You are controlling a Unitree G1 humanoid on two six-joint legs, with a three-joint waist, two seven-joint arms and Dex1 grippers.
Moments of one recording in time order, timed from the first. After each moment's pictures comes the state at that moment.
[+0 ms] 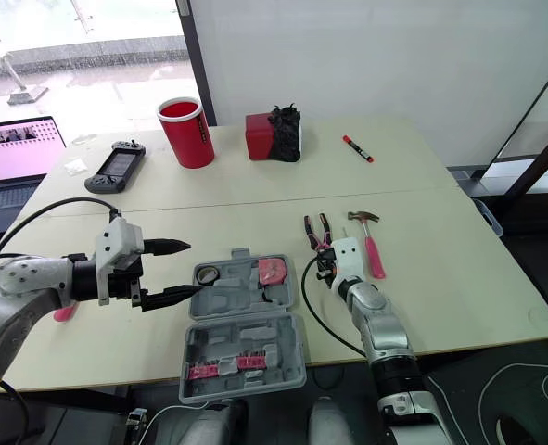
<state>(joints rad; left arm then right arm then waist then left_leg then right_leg) -0.17 0.88 0.11 -0.43 -0.54 0.54 -0.96 -0.31 -0.21 0.02 0.23 0.12 0.36 0.29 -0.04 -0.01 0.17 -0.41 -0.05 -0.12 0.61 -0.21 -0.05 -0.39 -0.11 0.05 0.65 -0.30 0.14</state>
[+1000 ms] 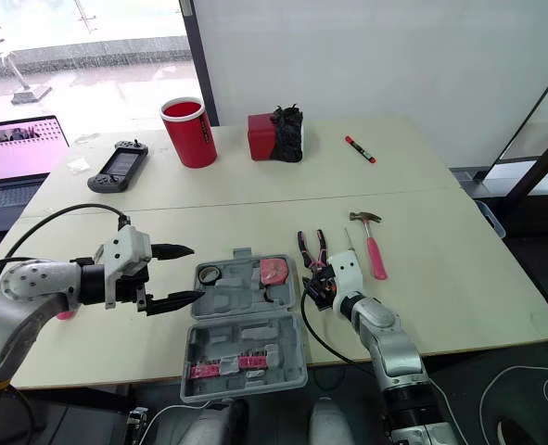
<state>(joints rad) -0.17 0.86 0.06 -0.40 -0.47 0.49 -0.98 -0.17 -0.22 0.02 0.03 0.14 0.44 0.33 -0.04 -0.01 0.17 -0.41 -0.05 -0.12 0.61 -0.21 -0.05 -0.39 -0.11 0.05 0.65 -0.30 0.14</state>
